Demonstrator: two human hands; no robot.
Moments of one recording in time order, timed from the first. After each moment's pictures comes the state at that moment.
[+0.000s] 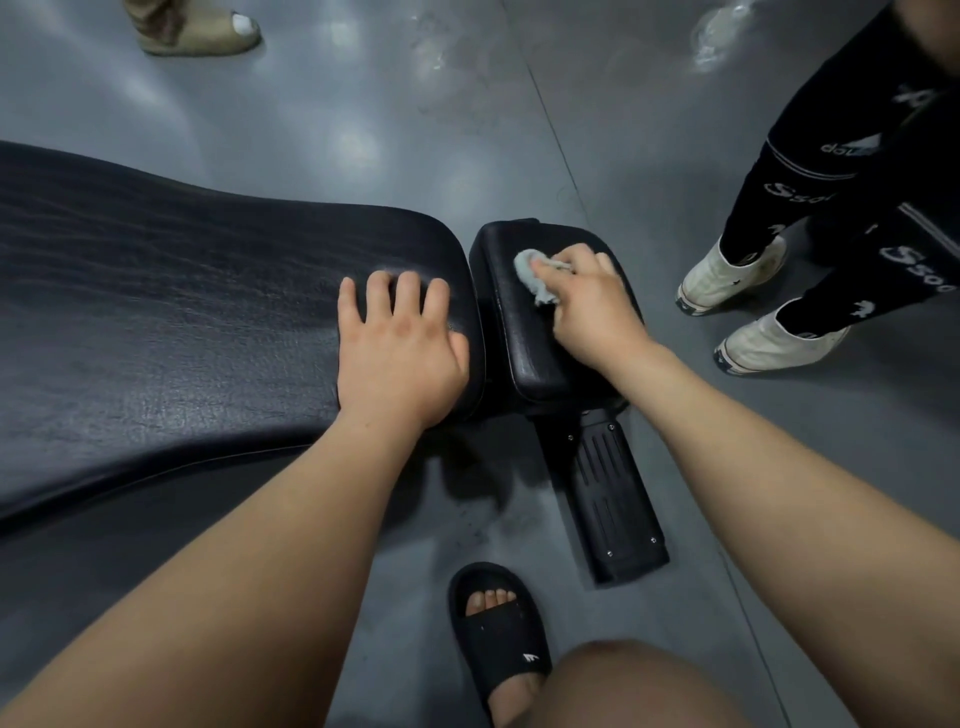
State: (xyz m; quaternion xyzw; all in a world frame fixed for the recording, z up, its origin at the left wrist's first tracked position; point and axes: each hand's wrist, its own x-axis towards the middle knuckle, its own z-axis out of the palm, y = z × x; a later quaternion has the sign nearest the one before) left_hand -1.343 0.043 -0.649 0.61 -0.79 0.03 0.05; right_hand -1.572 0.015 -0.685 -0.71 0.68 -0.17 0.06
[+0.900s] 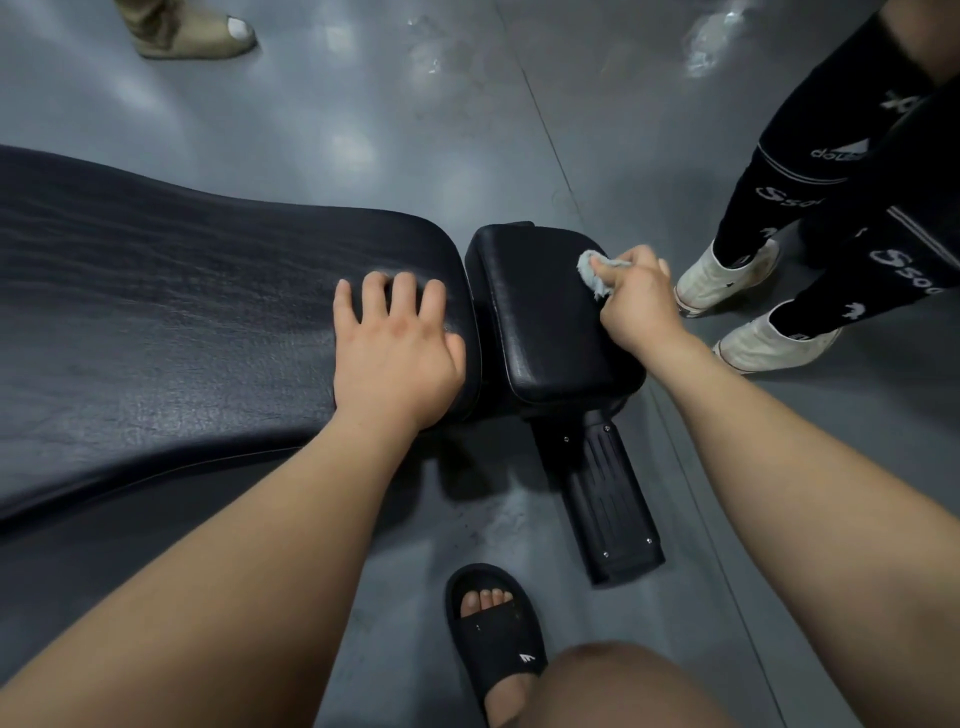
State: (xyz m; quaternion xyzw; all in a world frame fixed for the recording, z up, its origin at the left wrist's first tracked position) left_hand -1.341 0.041 -0.650 0.60 -0.79 0.03 0.05; right_hand -1.624 0.010 -0.690 -0.60 0.77 -0.19 0.11
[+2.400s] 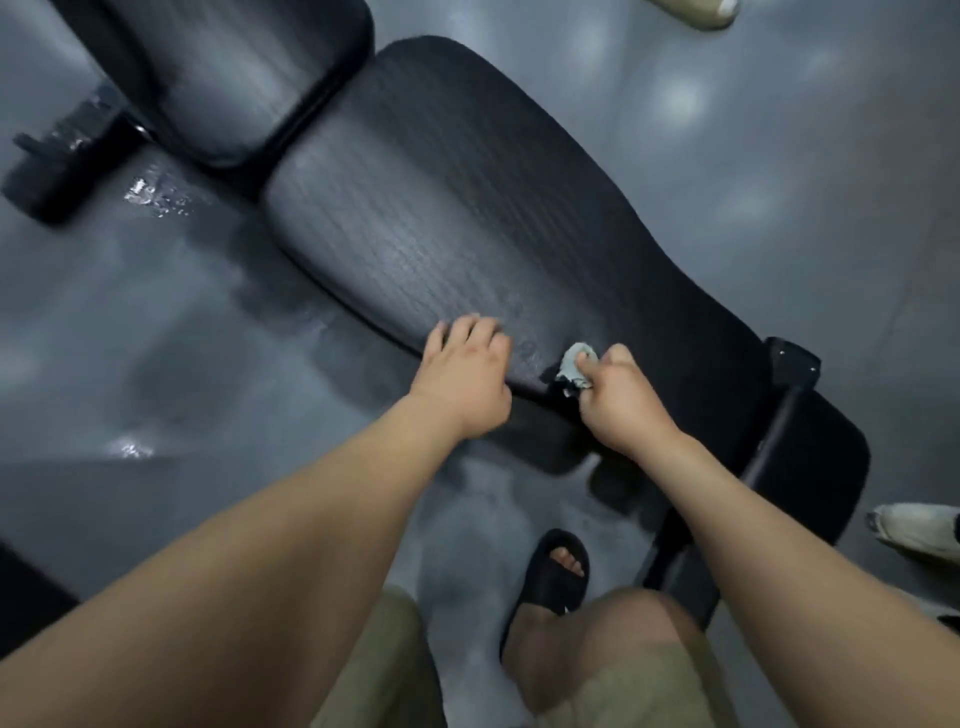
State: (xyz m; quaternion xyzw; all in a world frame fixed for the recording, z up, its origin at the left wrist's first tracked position) left_hand -1.078 0.139 -0.499 0.77 -0.59 -0.24 -0.05; right_hand -1.261 0.045 -0.527 -0.83 0.46 0.08 0.30
